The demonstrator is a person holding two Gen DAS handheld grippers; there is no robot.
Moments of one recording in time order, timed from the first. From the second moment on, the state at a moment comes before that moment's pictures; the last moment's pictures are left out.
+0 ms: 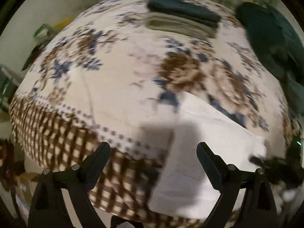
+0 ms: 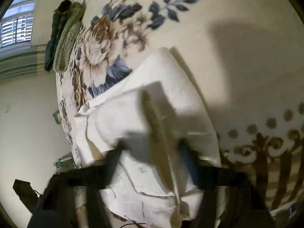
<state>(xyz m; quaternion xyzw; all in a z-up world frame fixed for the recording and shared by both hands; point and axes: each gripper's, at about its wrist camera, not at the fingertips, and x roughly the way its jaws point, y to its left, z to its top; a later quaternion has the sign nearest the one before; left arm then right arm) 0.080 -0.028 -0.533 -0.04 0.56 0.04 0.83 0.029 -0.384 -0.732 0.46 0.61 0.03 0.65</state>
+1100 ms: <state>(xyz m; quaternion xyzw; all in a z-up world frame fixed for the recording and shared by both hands) 0.193 -0.087 -0.614 -0.15 0.65 -0.10 0.74 -0.074 -0.508 -0.718 0.49 0.62 -0.09 0.60</state>
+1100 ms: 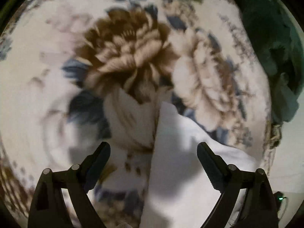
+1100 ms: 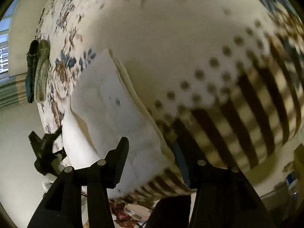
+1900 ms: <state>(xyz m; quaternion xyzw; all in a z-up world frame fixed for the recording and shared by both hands) 0.067 -0.089 -0.619 -0.10 0.68 -0.08 0.72 -0.108 -0.435 -0.736 0.52 0.60 -0.13 0.60</state>
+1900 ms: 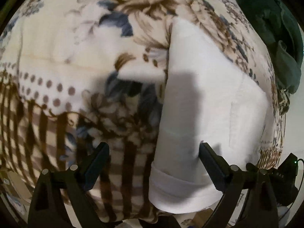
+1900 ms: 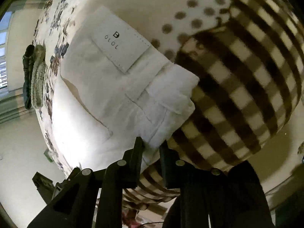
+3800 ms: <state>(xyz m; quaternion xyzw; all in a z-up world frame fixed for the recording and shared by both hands) 0.127 -0.103 -0.659 -0.19 0.67 -0.13 0.70 -0.117 -0.432 -0.778 0.64 0.51 0.02 0.57</state>
